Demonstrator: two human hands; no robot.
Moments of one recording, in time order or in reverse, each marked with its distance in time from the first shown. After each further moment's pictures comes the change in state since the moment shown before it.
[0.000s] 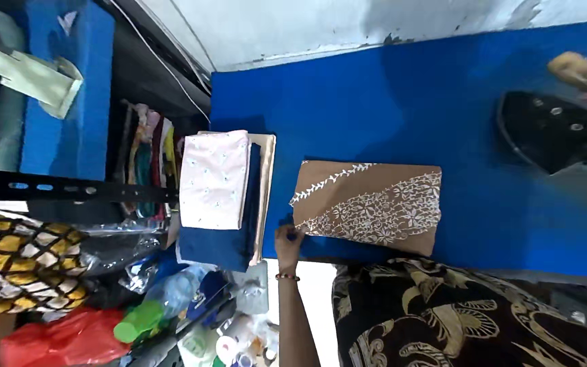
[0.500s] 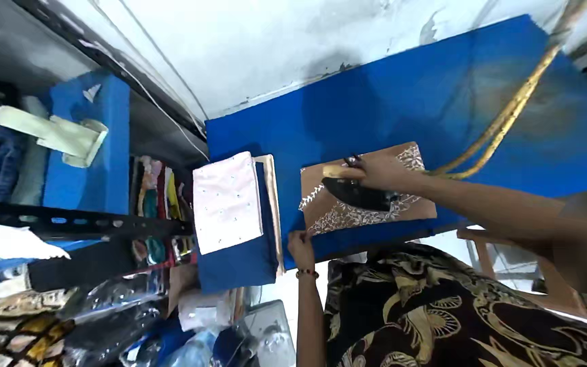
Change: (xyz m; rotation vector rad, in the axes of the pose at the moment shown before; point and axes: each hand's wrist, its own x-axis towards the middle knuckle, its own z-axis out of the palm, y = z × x) left_hand 0.015 -0.026 -0.020 0.135 -0.135 0.150; right_hand -0.134 -0.093 0.253 -0.424 -0.149 -0.467
